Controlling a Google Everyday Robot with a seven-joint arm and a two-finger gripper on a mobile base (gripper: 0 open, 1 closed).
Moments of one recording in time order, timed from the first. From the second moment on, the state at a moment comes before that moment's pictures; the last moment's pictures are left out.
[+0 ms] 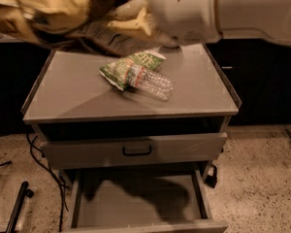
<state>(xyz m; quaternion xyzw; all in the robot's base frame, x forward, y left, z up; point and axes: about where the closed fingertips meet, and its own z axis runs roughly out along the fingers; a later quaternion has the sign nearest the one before) 0.444 0.032 1.122 -0.64 0.46 0.02 0.61</state>
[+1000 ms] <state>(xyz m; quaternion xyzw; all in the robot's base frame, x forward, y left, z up) 0.398 0.043 1.098 -0.59 0.54 0.07 0.60</state>
